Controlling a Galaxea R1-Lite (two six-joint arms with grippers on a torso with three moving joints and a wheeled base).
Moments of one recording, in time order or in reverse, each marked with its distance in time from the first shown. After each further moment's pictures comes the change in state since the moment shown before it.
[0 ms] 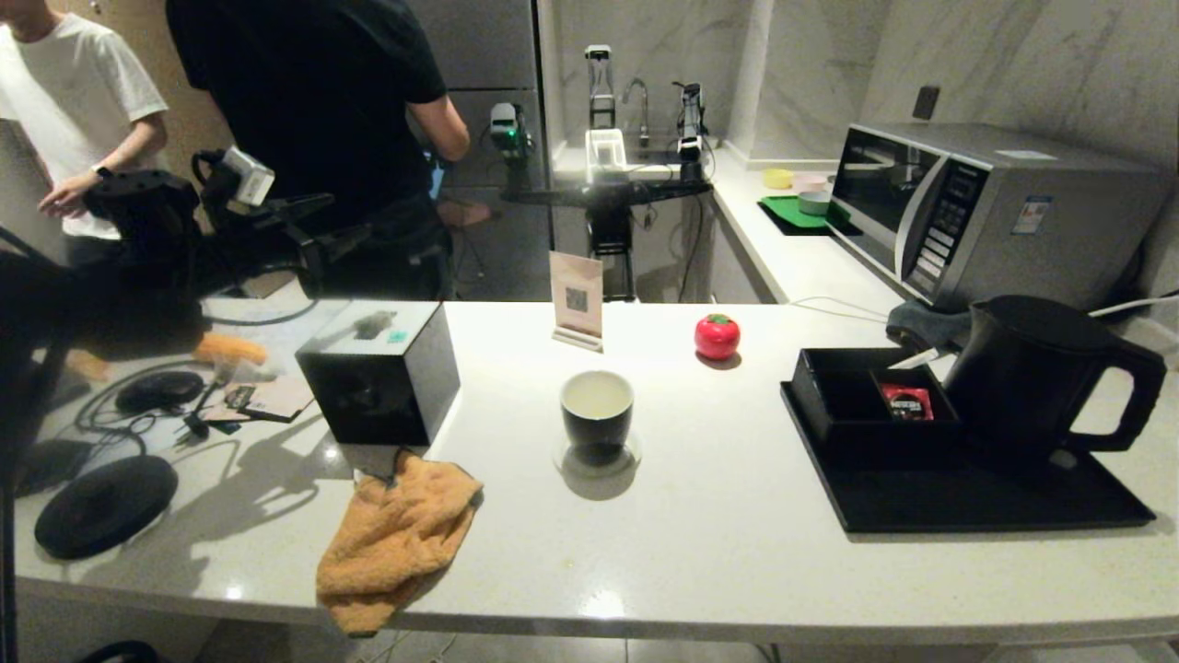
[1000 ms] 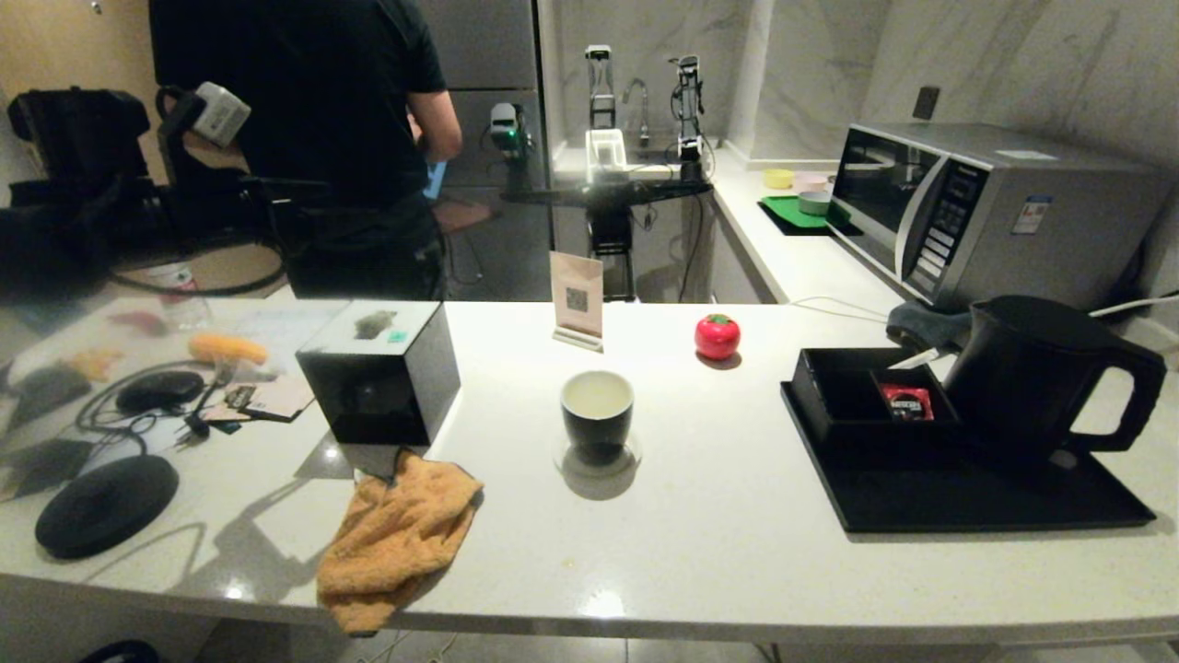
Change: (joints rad) left arm -0.077 -0.373 0.154 0.522 0.007 -0.018; right arm 0.000 0.000 0.000 0.000 0.000 0.000
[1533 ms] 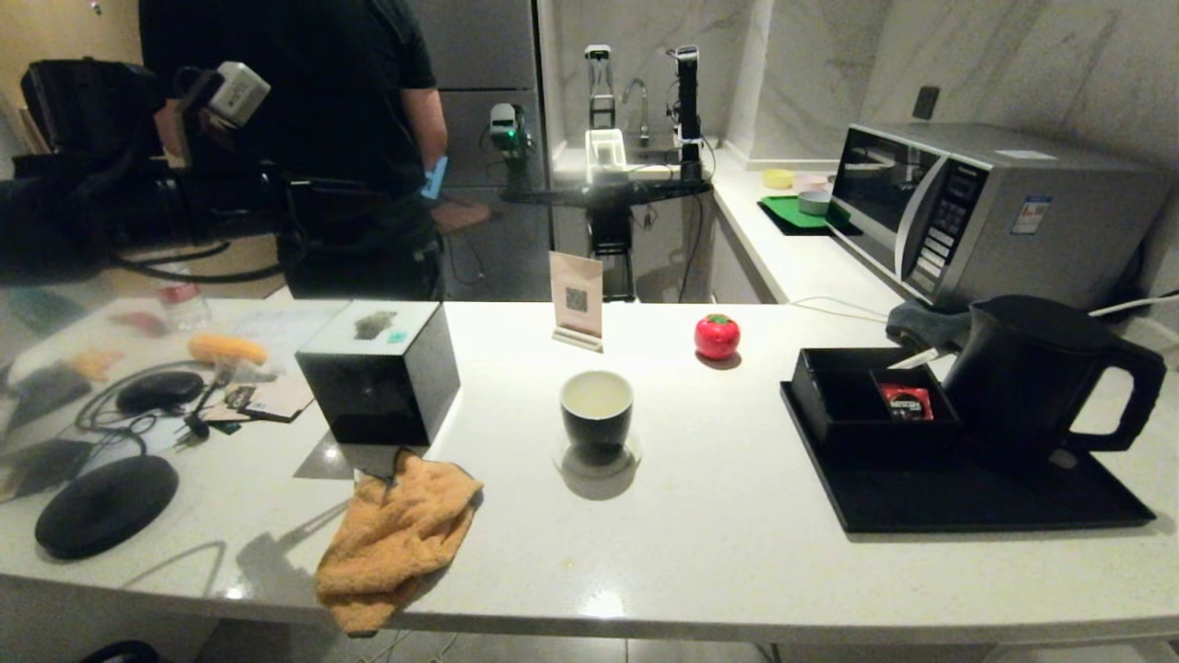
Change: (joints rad) left arm -0.065 -0.048 -0.017 0.105 0.033 -0.060; right arm 0.000 0.000 0.000 0.000 0.000 0.000
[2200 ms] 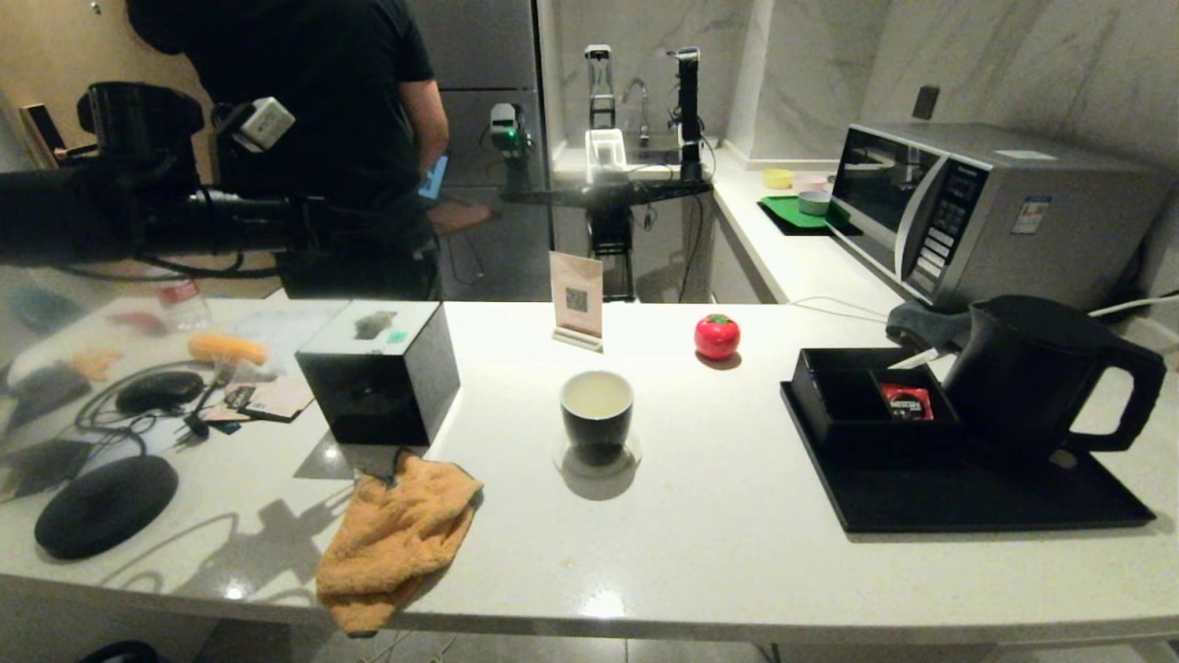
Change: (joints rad) left arm 0.025 0.136 -0.194 0.227 -0.002 -0.007; right arm 0.000 0.000 0.000 0.000 0.000 0.000
